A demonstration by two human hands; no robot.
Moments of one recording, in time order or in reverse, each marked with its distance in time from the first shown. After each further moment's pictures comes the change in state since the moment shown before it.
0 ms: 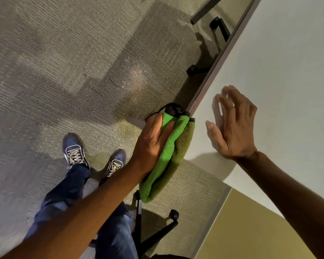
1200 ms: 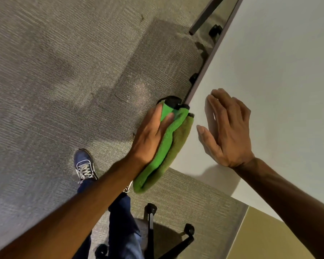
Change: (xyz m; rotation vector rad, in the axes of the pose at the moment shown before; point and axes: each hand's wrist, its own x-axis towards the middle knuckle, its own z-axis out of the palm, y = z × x) left_hand 0.042 0.010 0.008 0.081 -0.034 0.090; right_hand -0.002 -0.002 -0.005 0.057 0.001 0.084
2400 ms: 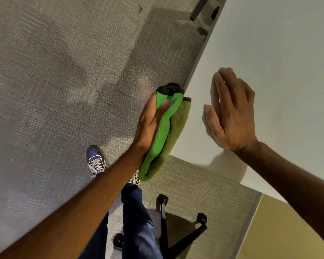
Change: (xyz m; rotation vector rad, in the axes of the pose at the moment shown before) left_hand -0.002 0.003 0.008 -0.250 0.083 -0.117; right_hand -0.005 0.005 0.007 -0.006 0.049 0.091
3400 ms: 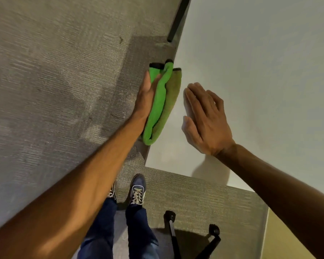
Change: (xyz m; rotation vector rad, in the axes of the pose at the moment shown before) left_hand 0.105 0.046 0.032 0.064 -0.092 -0.139; right_hand 0.002 0.002 -0.002 -0.041 -0.001 0.006
